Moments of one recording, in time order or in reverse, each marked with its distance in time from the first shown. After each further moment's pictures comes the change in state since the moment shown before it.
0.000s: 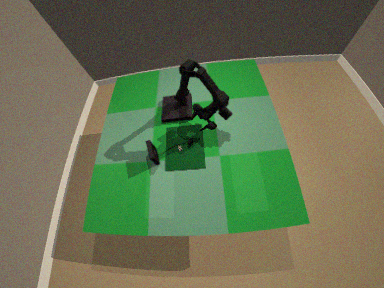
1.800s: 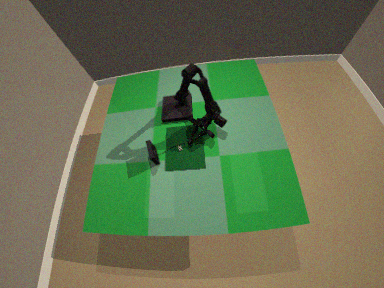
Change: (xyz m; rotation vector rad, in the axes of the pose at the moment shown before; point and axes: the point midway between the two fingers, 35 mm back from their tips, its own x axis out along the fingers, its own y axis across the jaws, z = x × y) arm 0.066 0.042 -0.005 0.079 -0.365 0.270
